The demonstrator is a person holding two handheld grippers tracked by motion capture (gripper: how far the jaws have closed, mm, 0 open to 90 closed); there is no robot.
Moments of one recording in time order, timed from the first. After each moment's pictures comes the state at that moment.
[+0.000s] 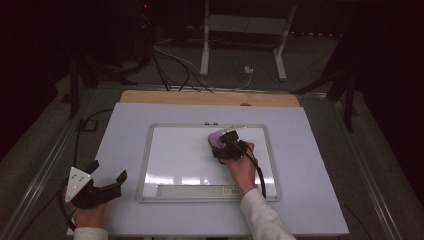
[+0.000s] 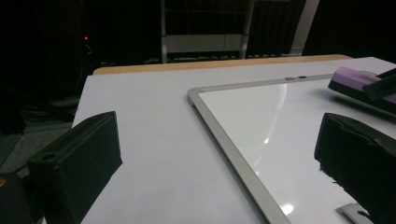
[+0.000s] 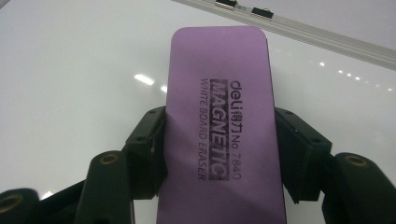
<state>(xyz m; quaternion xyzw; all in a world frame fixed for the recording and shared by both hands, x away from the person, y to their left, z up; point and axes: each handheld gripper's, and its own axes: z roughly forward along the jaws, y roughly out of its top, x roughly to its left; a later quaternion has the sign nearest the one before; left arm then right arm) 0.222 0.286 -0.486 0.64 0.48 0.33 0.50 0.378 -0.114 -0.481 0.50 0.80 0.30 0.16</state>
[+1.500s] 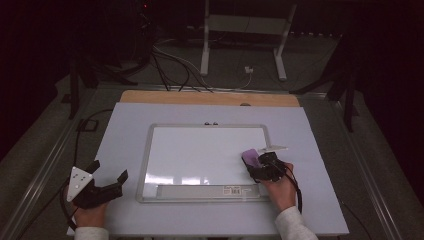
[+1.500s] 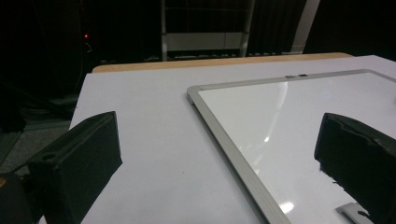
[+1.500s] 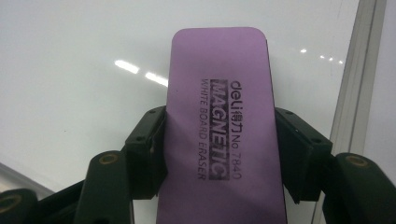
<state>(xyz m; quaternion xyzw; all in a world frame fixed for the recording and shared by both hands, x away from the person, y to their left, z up) 0.224 0.283 -0.487 0.64 0.48 0.33 0.50 0.320 -0.221 -0.496 0.52 0.79 0.28 0.17</state>
